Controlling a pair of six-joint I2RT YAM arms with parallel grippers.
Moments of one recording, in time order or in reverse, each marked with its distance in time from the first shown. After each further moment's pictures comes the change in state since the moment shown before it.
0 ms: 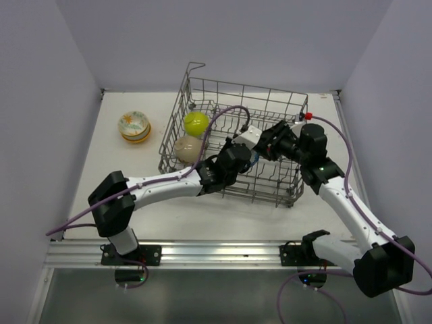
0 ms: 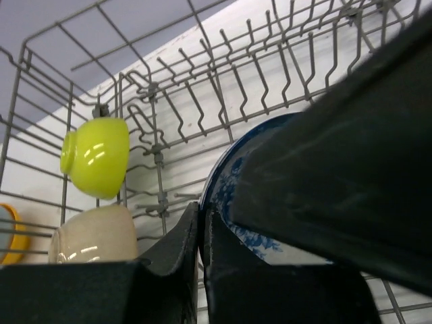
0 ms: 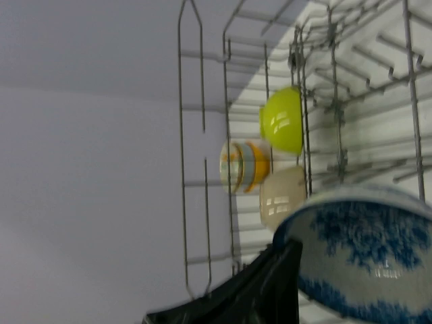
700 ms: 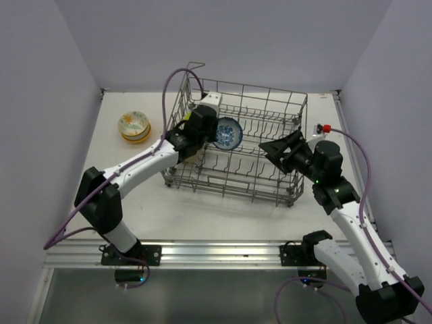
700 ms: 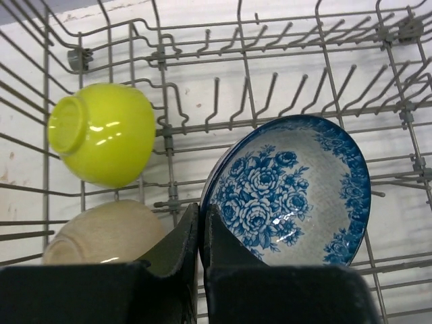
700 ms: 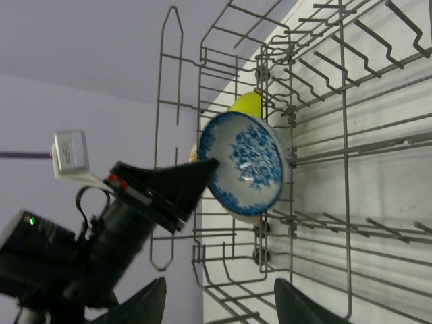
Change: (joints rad) left arm 0.327 -0.027 0.094 -0.251 0.385 -0.288; right arm -0.041 -0.233 -0.091 -0.161 0.131 -0.132
